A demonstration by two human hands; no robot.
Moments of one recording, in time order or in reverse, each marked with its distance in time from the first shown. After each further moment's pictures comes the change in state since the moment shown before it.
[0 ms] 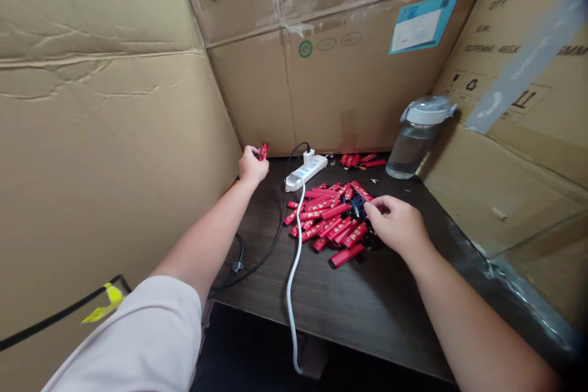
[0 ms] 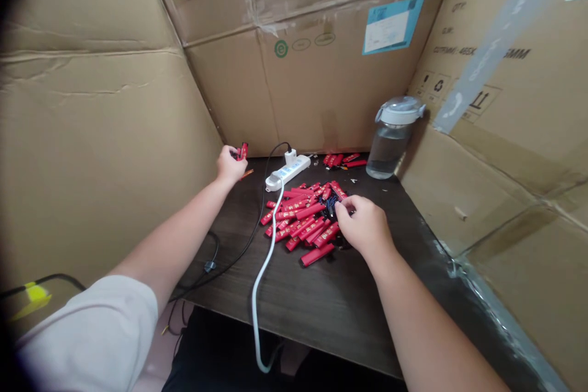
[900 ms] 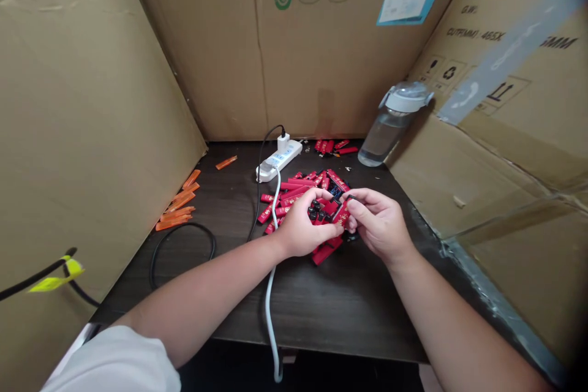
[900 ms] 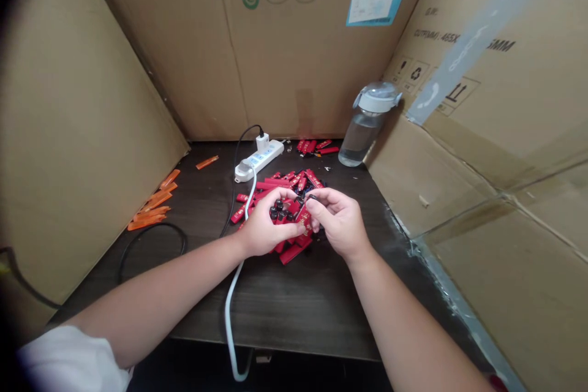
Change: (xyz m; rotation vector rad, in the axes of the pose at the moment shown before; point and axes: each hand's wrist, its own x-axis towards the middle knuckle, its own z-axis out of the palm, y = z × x) left_hand -0.163 0.069 0.036 -0.881 -0.650 0.321; right_hand -0.018 -0.016 0.000 0.973 -0.163 0.093
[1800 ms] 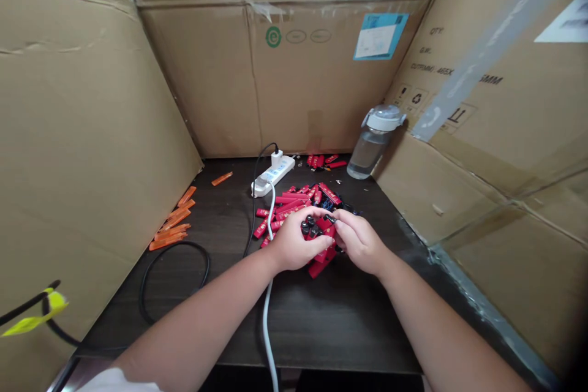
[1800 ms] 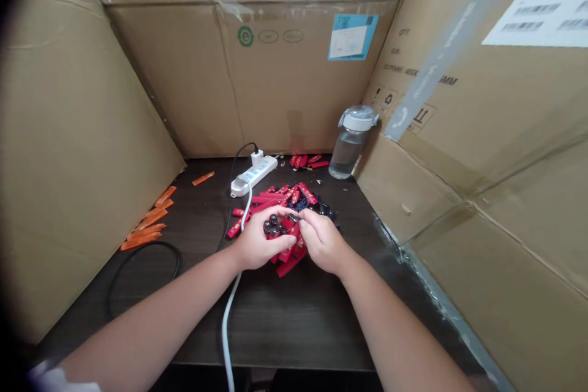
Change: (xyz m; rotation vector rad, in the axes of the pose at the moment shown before) left_hand 0.000 0.007 -0.005 0.009 -0.073 0.045; right_hand -0.006 -0.011 0.003 -0.522 -0.259 -0.121
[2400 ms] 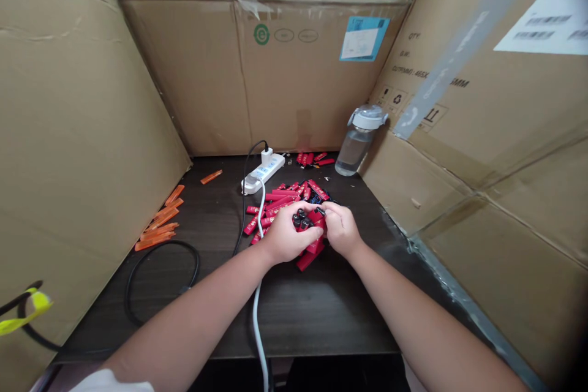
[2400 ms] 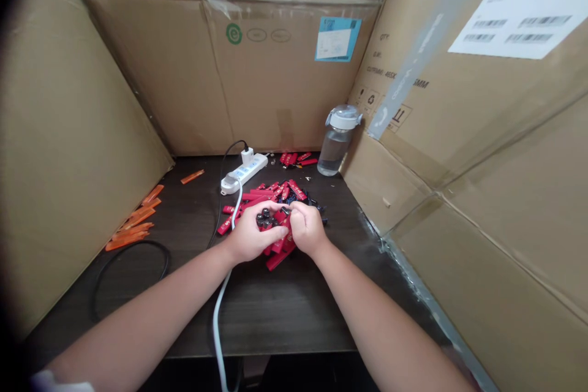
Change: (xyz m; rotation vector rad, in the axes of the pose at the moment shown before) left_hand 0.004 0.000 0.008 -0.048 0.048 0.007; right_hand 0.012 0.018 0.017 -0.004 0.273 -0.047
